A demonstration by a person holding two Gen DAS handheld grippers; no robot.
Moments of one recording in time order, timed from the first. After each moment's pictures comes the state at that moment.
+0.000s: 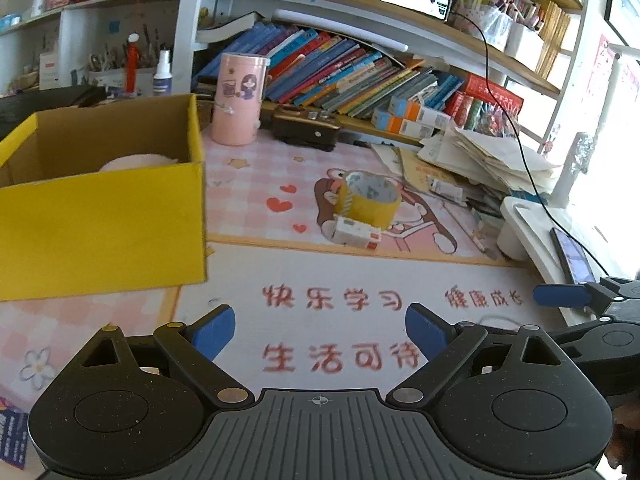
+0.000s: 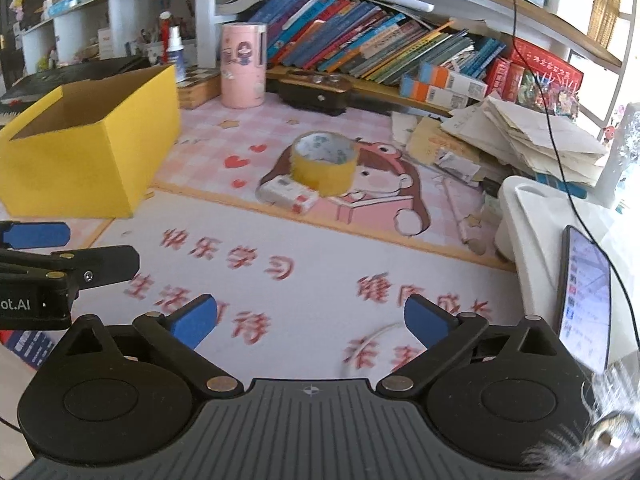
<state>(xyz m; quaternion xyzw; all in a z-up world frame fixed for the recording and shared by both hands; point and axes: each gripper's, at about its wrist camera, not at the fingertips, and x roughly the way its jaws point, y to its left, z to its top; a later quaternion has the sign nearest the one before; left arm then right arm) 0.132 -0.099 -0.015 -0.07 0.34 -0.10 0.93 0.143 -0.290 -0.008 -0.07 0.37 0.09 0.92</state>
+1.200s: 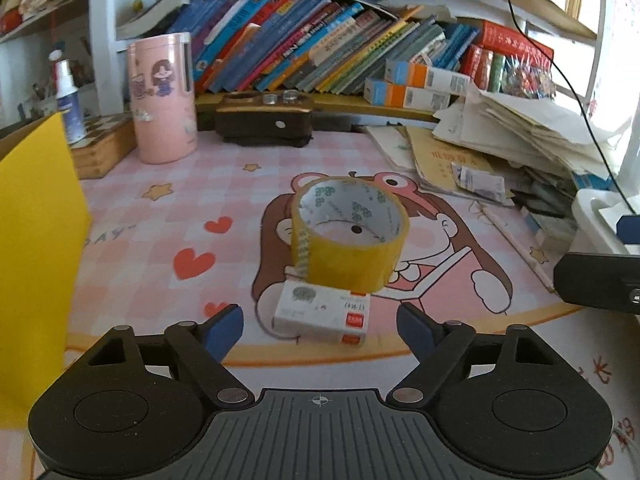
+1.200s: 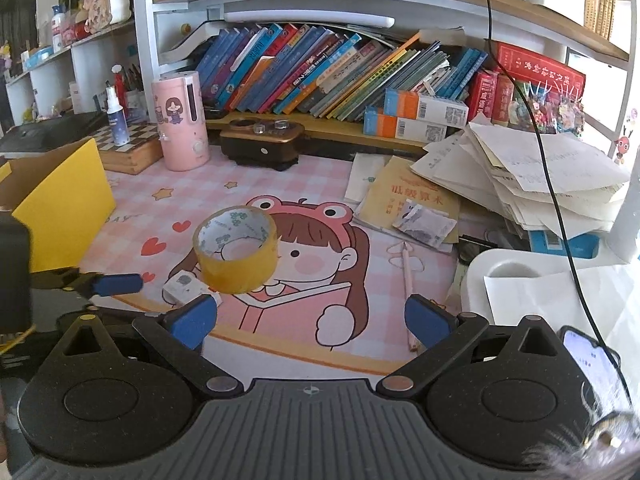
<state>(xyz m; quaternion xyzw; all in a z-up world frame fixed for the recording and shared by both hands) 0.289 -0.197 -0.071 0.00 0.35 -0.08 0.93 0.259 -0.373 0.001 -0.03 0.33 0.11 0.94</state>
